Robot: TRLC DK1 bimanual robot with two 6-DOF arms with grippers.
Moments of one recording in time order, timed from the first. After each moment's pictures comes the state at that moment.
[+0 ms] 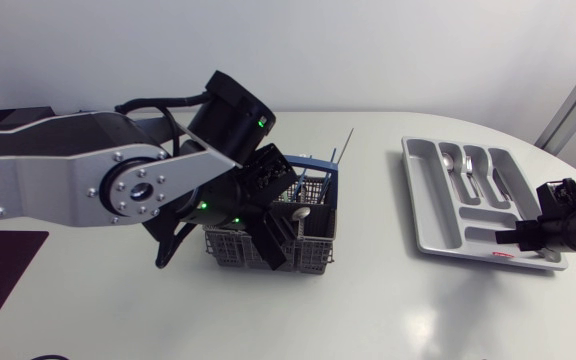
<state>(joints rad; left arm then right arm) -0.81 1.54 1.08 -0.44 -0.08 0.30 -0.46 1.44 0.66 -0.16 -0.05 -0.40</state>
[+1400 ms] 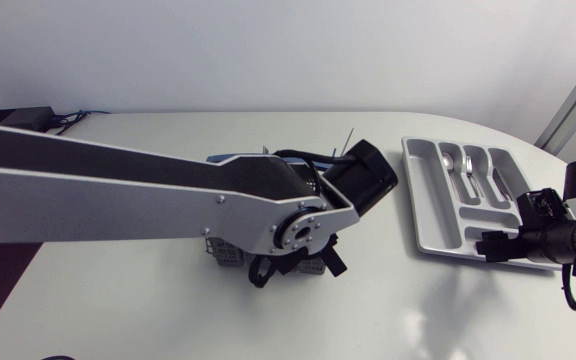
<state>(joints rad) -1.01 1.91 1.32 -0.47 -0.57 0.13 -0.33 1.35 0.56 -0.15 0.04 -0.32</state>
